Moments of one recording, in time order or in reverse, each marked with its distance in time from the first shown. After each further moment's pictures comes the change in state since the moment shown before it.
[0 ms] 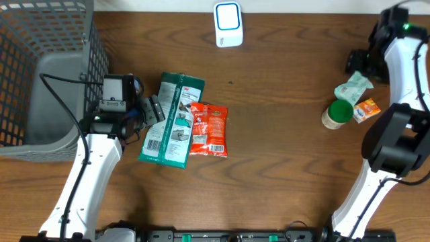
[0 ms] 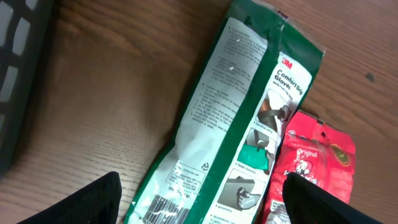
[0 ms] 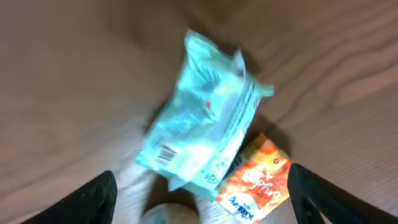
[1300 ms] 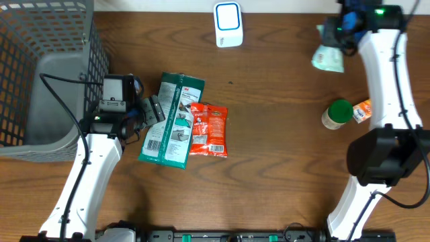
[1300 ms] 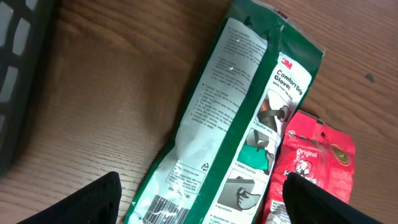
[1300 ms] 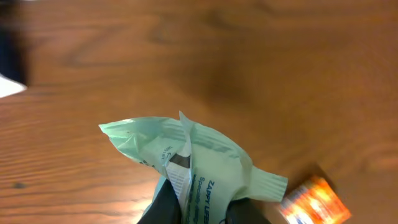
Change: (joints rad) left arm 0.000 0.000 0.000 0.000 0.000 0.000; right arm 0.195 -0.141 0.056 0.084 -0.012 0.026
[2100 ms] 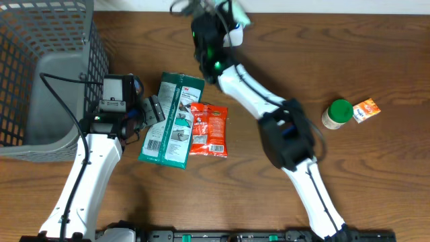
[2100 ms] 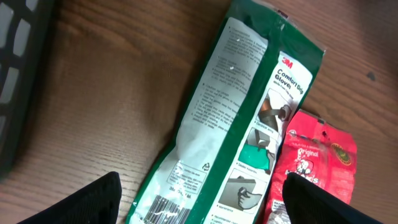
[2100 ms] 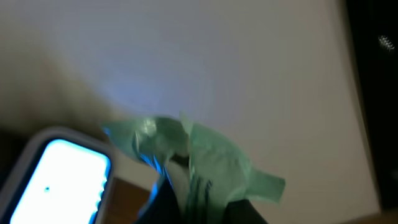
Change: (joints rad) left arm 0.000 0.000 0.000 0.000 0.000 0.007; right arm 0.640 0.409 -0.013 1.382 0.837 -0.928
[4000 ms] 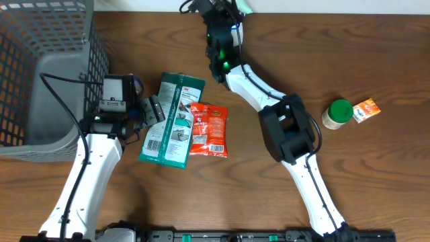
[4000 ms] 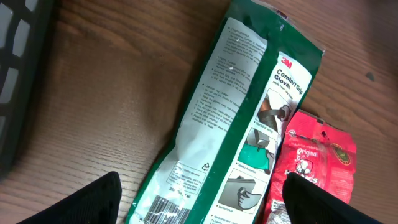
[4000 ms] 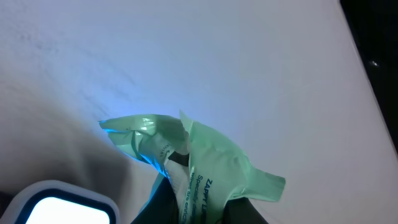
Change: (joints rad) left arm 0.000 0.000 0.000 0.000 0.000 0.000; right arm -0.061 0.137 0.002 0.359 -0.206 -0.077
